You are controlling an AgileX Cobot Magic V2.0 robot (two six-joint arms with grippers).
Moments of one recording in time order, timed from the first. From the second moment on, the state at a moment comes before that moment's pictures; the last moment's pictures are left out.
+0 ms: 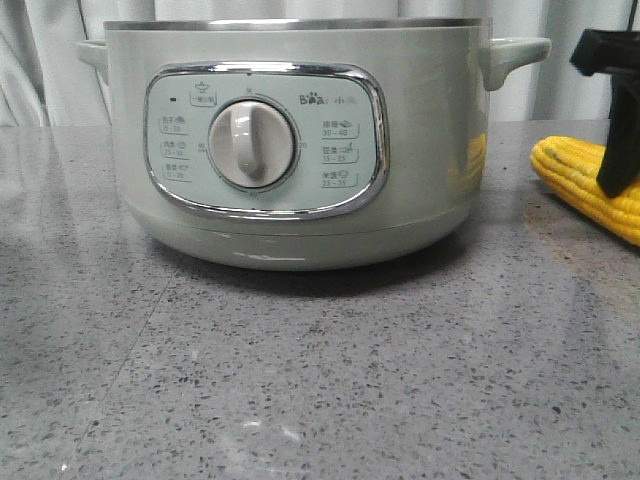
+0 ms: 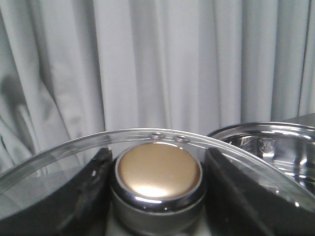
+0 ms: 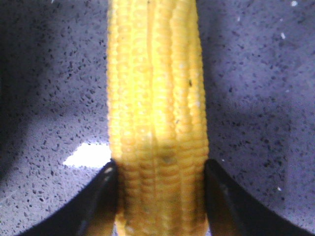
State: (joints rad) left arm -0.34 0.50 -0.55 0.00 0.07 0.01; right arm 0.06 1.45 -1.06 0.16 0.88 0.00
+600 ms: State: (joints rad) left arm -0.17 0.51 -0.28 -0.07 -0.08 0.01; right arm 0.06 1.36 -1.22 0.15 1.07 0.00
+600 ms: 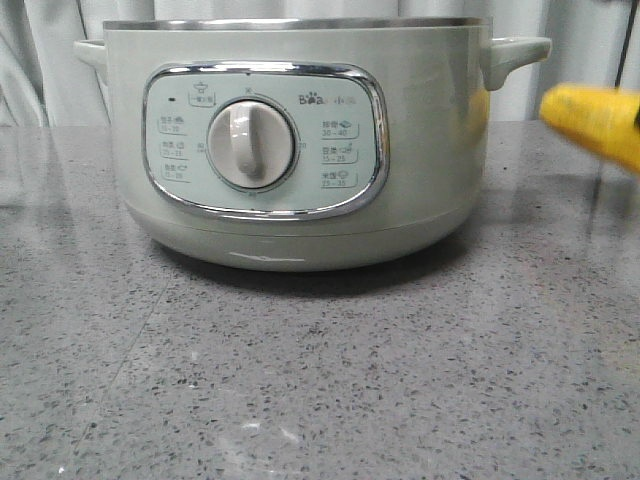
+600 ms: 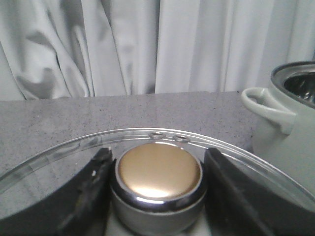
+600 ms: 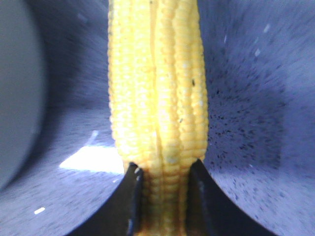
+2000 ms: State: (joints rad) left arm -0.17 1.12 -0.26 0.01 -0.67 -0.09; right arm 0.44 1.69 -1.64 0.28 1.04 -0.05
